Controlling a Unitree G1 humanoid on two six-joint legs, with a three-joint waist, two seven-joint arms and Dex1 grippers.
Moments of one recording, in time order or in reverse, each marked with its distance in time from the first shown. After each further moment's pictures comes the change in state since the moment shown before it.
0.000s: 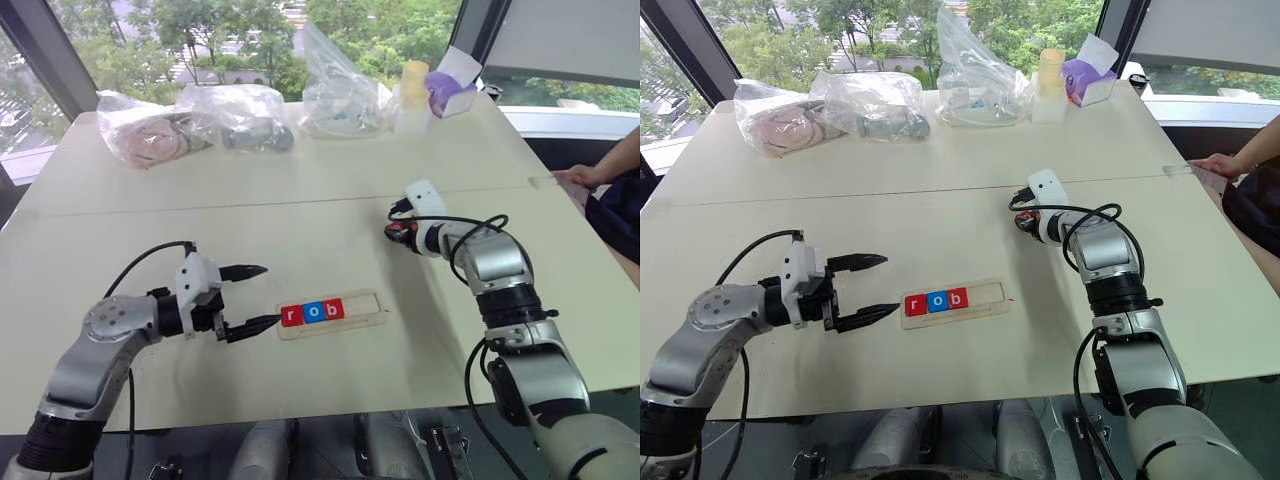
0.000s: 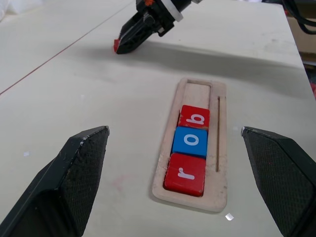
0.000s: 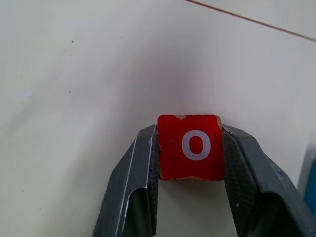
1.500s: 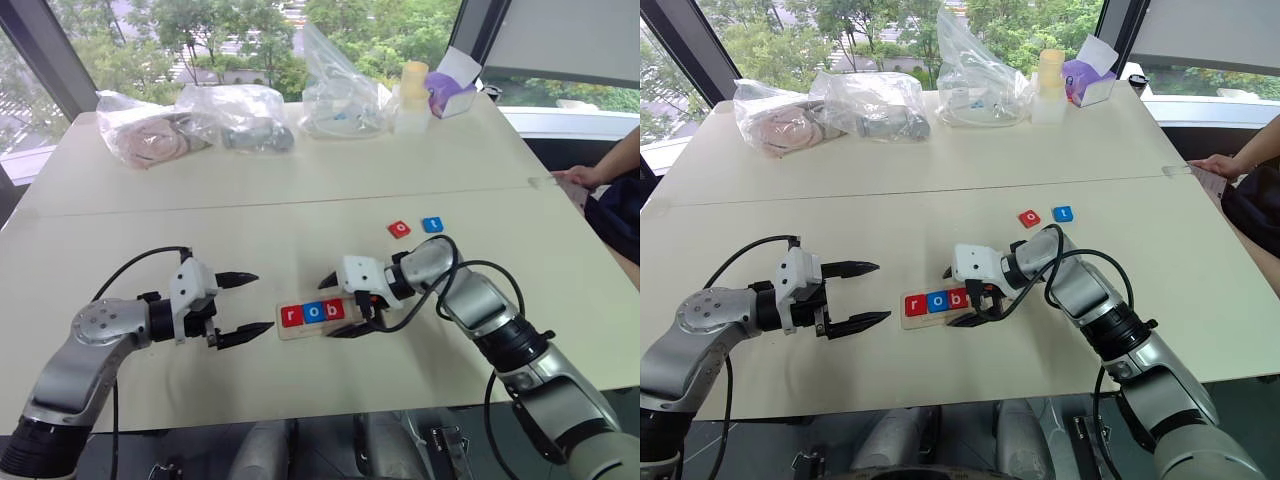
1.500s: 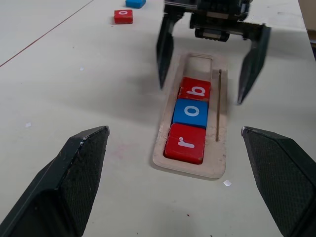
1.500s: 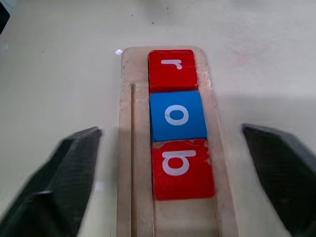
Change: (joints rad) left arm 0.041 0.061 0.009 -0.008 0.027 0.016 -0.002; right arm 0.087 -0.106 0.406 -0.213 -0.005 -0.561 0.768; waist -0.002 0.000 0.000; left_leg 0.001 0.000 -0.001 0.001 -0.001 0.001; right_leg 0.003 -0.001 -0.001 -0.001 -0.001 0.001
